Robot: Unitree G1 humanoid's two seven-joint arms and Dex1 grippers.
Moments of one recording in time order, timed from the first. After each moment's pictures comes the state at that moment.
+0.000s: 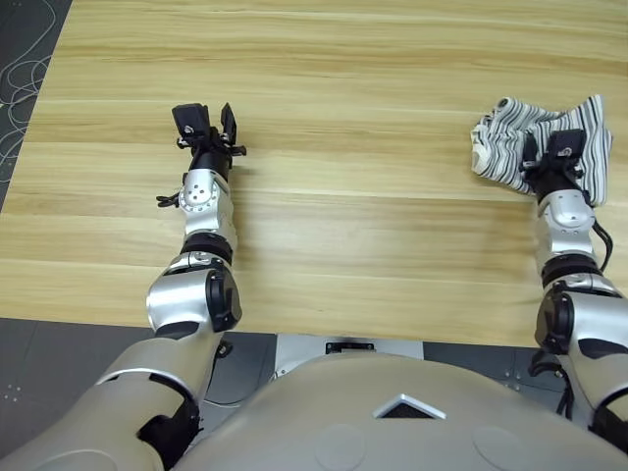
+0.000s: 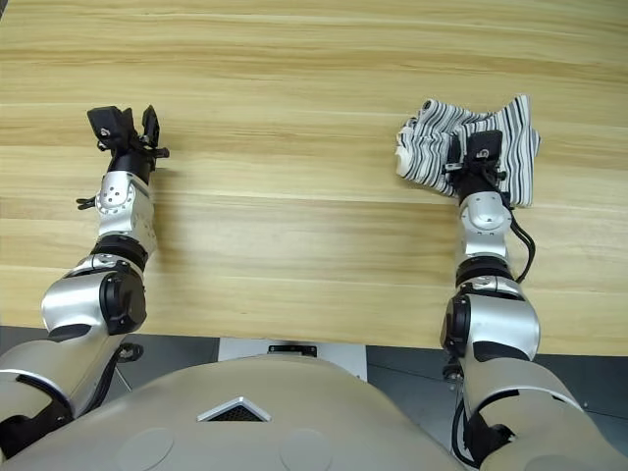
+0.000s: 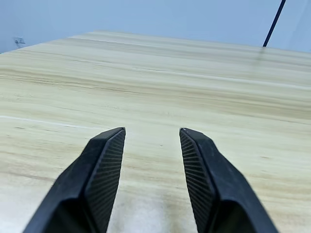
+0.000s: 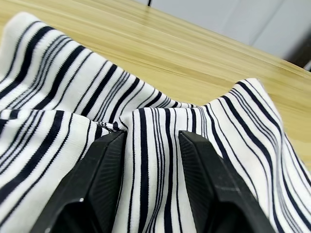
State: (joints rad) left arm -0.56 0.22 0.28 1.22 -0.14 -0.50 -0.20; right arm -0.43 -0.43 -0.16 1.18 0.00 -0.45 0.13
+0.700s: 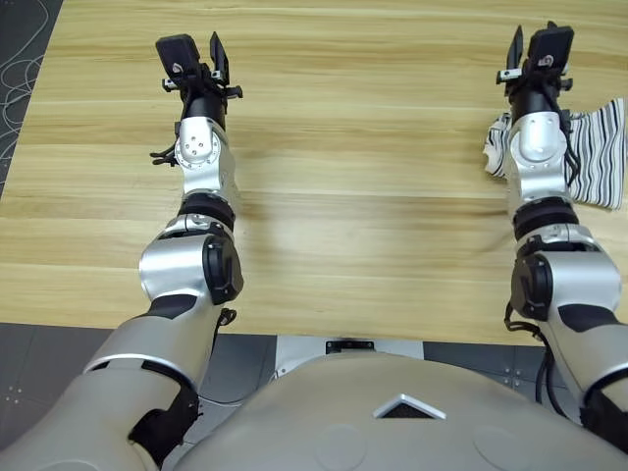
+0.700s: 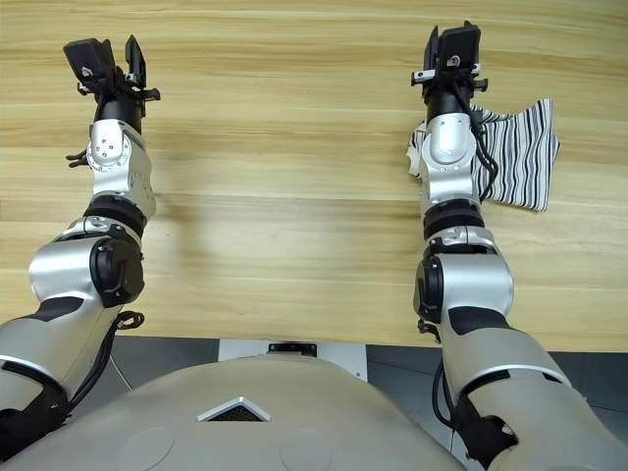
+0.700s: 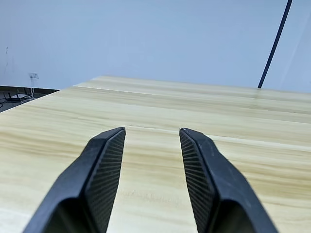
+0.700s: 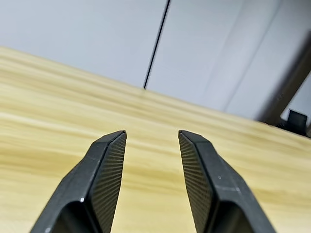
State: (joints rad) left arm -0.77 0.21 0.26 1.29 -0.08 -0.57 -0.08; right arm -0.73 -0.25 -0.10 1.16 -0.09 -0.53 -0.11
